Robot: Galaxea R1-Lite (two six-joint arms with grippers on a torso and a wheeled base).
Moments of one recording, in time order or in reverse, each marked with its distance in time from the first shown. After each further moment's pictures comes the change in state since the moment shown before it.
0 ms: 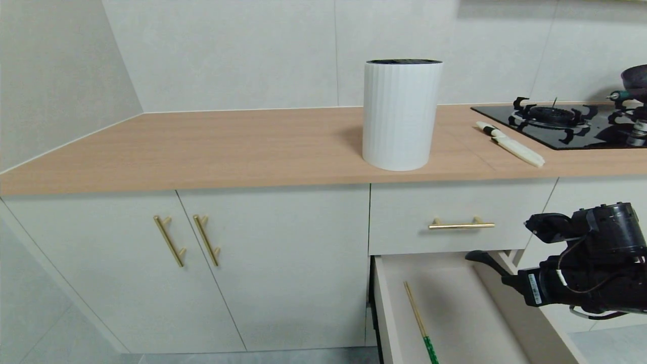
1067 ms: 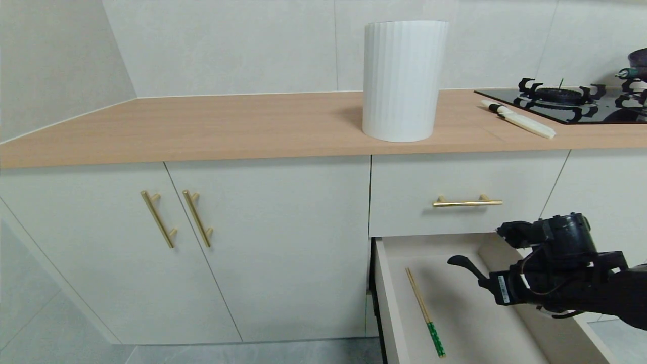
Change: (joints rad) left arm 0.000 0.000 0.000 0.000 0.000 0.000; right arm 0.058 0.201 -0.010 -0.173 -0.016 0.083
